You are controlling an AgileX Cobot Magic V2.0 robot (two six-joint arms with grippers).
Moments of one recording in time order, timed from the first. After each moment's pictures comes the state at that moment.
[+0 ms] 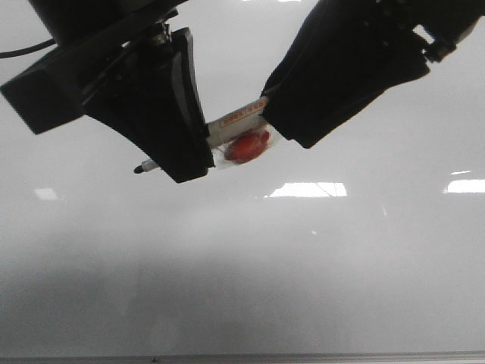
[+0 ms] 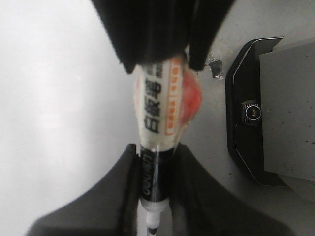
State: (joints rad) left arm -0.78 1.48 -1.18 -0.24 0.95 0.96; right arm 0.52 1.28 -0.94 0.74 0.79 -1.15
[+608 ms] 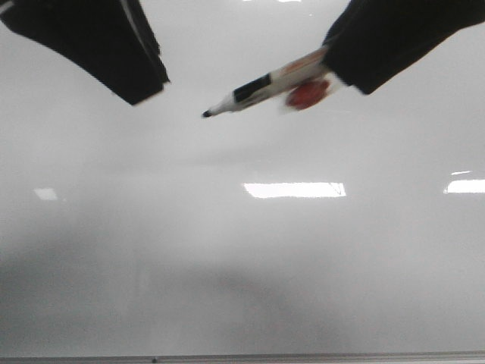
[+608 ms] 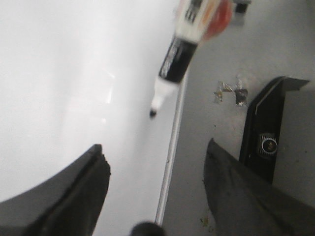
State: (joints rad) left arm -0.66 1.32 -1.18 -0.23 0.95 0.78; right arm 0.43 1.14 -0.94 0.59 0.78 -0.96
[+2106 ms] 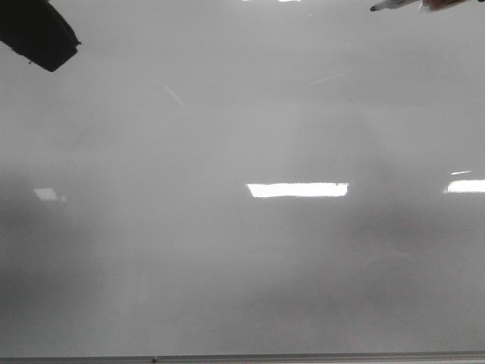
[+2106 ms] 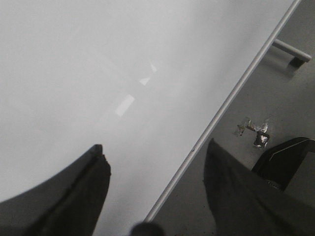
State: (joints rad) left arm -0.48 1.18 -1.05 -0.23 0.85 0.59; right arm 0.38 0.99 -0.90 -0.02 0.54 0.05
